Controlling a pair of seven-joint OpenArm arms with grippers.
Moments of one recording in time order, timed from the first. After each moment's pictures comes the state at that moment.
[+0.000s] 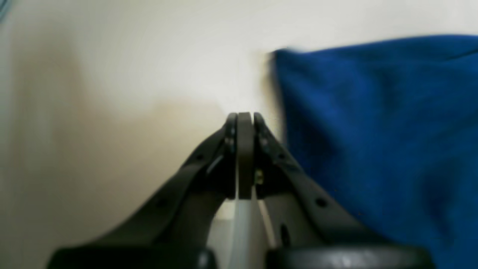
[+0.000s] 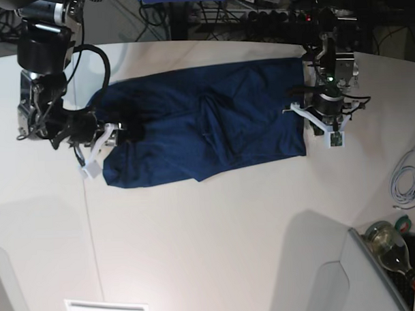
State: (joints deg) left arm 10.8 -13.9 -3.6 73.3 -6.5 0.0 16.8; right arm 7.5 2.6 21.0 54.3 28.8 41.4 -60.1
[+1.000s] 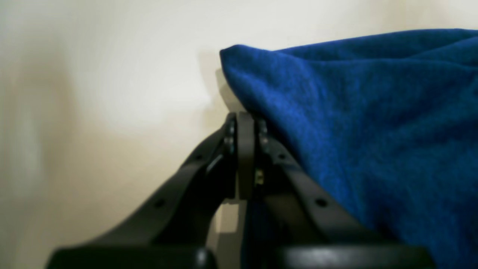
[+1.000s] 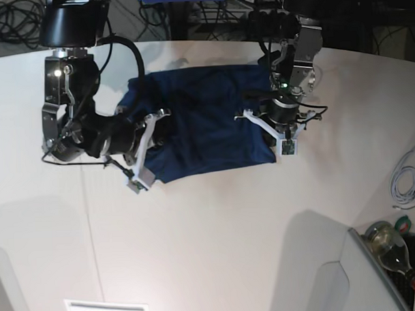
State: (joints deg) left arm 5.8 -6.2 6.7 66.9 -5.8 1.8 11.0; right arm 1.2 -5.1 6.2 87.5 24.6 36.3 -75.2
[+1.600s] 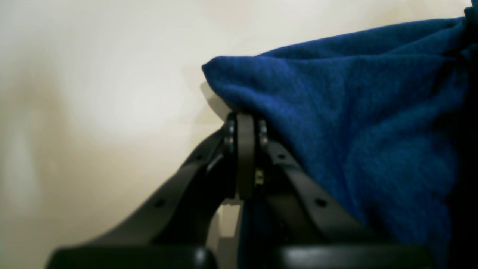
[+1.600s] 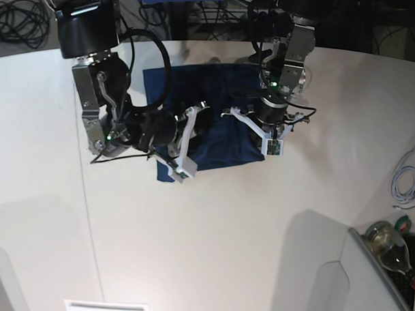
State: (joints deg) left arm 5.7 -5.9 10.2 66.9 -5.9 1.5 10.7; right arm 3.4 -5.7 -7.2 76.0 24.6 30.6 -64.8
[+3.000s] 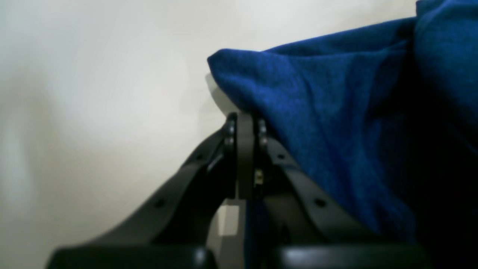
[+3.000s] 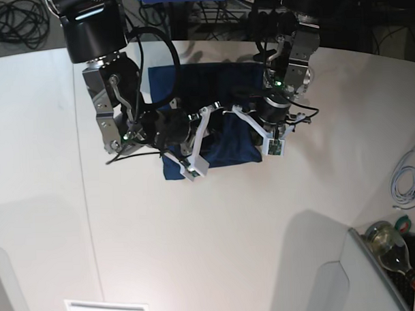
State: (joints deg) left arm 6.3 -7.1 10.1 69.7 -6.2 0.2 12.8; right arm 4.8 -6.1 -11.0 71.2 24.8 27.2 -60.2
